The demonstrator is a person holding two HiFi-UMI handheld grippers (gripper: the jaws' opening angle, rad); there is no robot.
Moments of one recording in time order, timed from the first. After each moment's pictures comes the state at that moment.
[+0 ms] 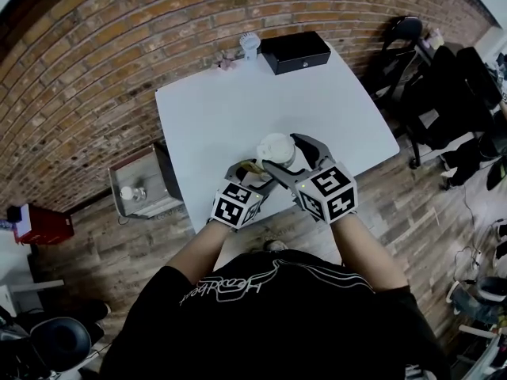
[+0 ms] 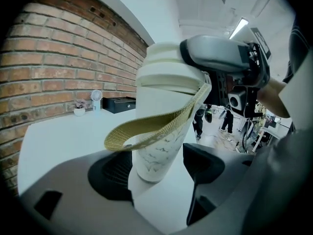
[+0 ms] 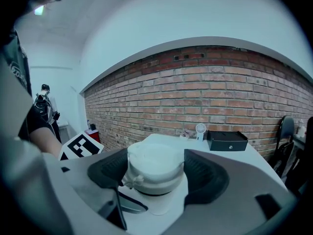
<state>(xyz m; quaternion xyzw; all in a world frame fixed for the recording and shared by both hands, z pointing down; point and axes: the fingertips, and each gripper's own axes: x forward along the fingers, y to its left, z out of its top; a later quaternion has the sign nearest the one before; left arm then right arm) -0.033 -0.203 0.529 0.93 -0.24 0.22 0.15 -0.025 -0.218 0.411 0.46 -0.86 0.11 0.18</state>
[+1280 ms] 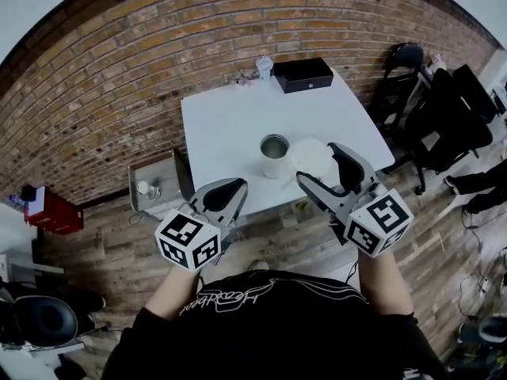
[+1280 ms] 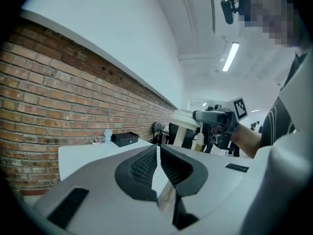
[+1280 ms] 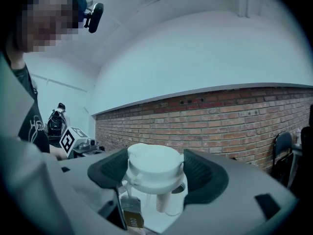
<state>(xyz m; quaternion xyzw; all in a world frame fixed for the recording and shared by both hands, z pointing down) -0.121 -0.079 0.327 0.94 -0.31 0.07 0.12 0.006 -0.080 0.258 0.44 -0.89 0.03 0.03</state>
